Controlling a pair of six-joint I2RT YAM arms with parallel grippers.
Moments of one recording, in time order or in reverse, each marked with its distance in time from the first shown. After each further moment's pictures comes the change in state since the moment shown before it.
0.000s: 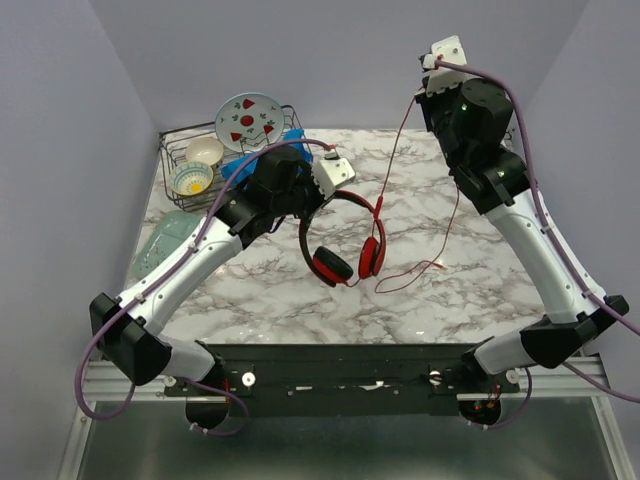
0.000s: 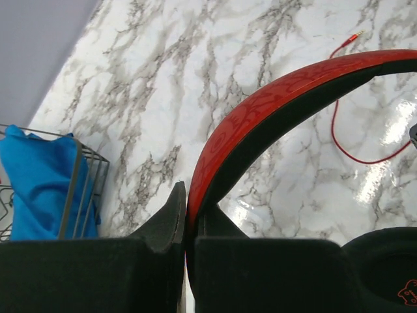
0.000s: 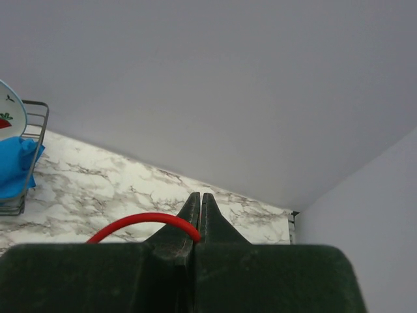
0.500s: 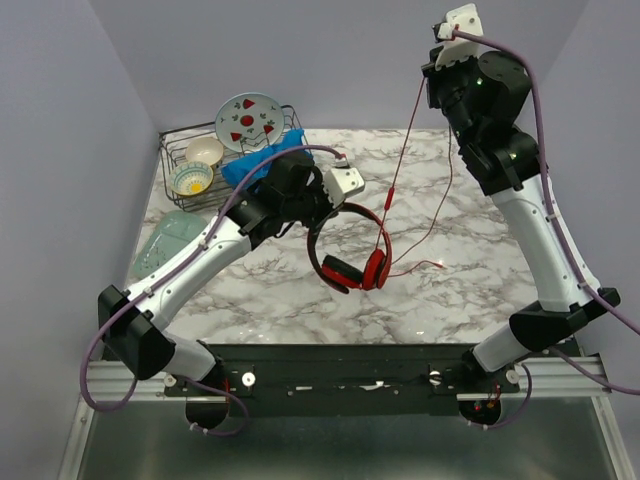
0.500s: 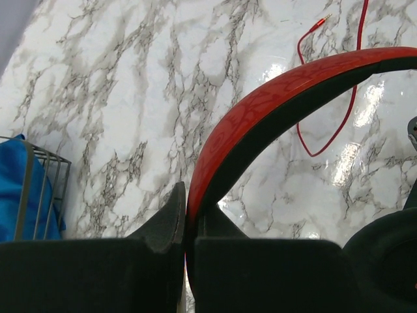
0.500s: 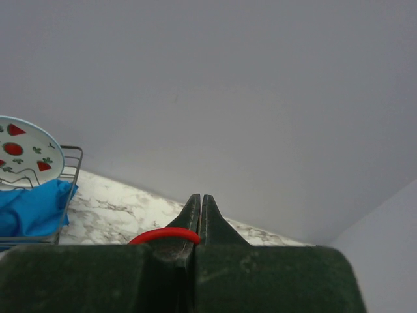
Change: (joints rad) left arm -0.042 0.023 0.000 -0.053 0.049 -0.021; right arm -0.048 0.106 0.233 -0.073 -0.124 0.066
